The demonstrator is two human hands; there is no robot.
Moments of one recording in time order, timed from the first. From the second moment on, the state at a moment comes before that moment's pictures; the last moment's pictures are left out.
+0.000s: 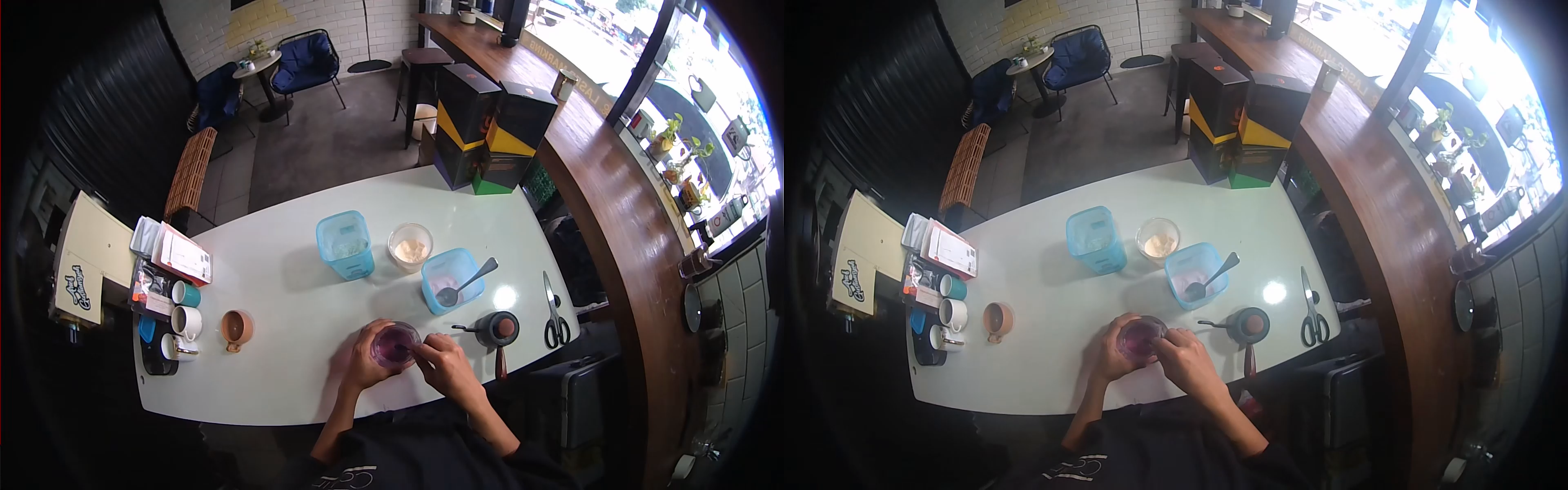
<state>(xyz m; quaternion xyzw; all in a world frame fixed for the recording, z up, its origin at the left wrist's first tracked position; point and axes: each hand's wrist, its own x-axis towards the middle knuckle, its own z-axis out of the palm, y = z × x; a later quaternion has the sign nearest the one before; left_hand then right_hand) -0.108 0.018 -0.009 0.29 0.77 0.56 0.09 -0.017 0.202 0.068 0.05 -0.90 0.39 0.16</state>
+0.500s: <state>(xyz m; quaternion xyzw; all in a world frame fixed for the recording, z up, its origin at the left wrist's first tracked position) -0.109 0.017 -0.012 0.29 0.76 0.58 0.09 -0.021 0.190 0.071 0.03 -0.91 0.37 0.21</state>
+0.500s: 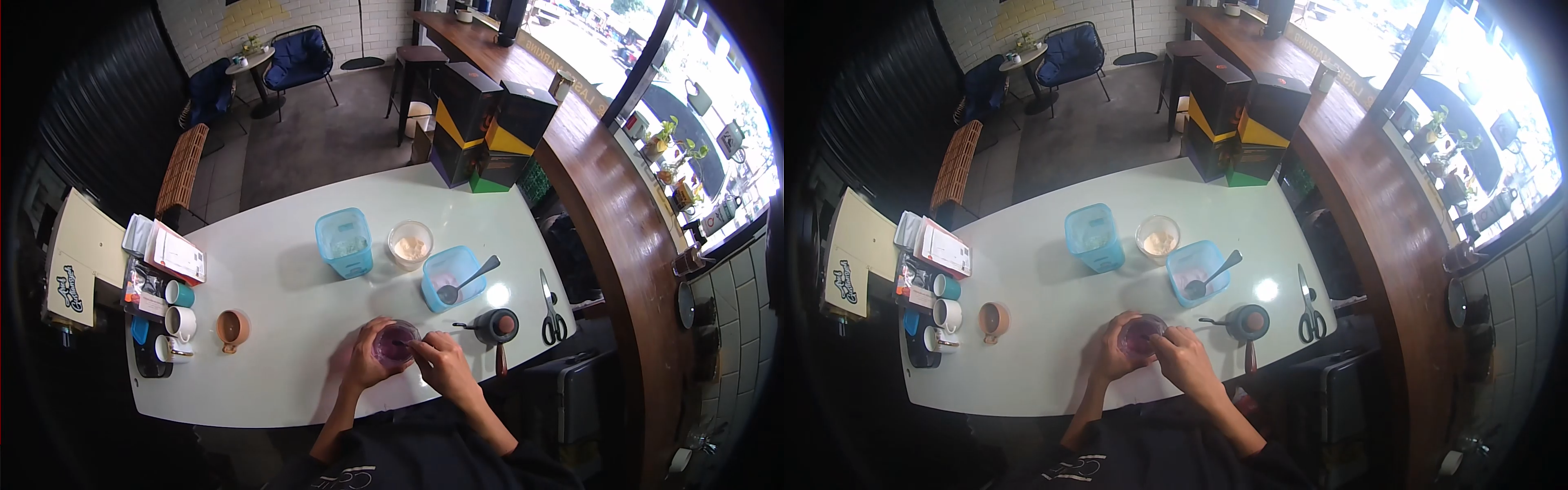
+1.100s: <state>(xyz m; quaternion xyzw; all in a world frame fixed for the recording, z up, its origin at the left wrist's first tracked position) -0.110 0.018 -0.008 0.30 0.76 0.57 0.08 -0.021 0.181 0.071 0.00 -0.92 0.33 0.20</state>
